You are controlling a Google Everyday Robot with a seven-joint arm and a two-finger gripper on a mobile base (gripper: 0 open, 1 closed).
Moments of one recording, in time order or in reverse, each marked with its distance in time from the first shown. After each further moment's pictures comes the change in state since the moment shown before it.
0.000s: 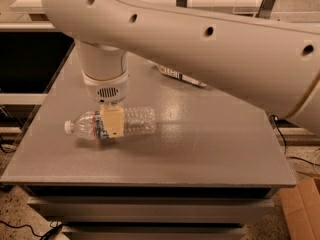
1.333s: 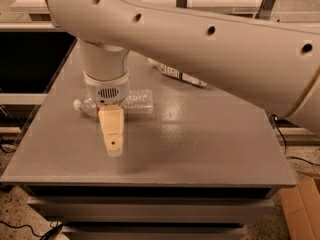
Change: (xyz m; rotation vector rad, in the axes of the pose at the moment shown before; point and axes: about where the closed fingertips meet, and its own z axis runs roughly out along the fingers) arm -0.004 0.002 0.004 -0.031 -0.038 0.001
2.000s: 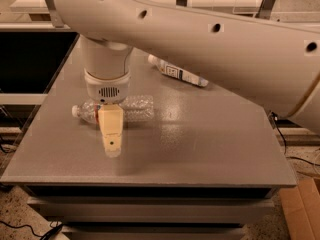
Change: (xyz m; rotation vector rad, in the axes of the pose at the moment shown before) arm -0.005 0.003 -0.001 -0.023 -0.047 -0.004
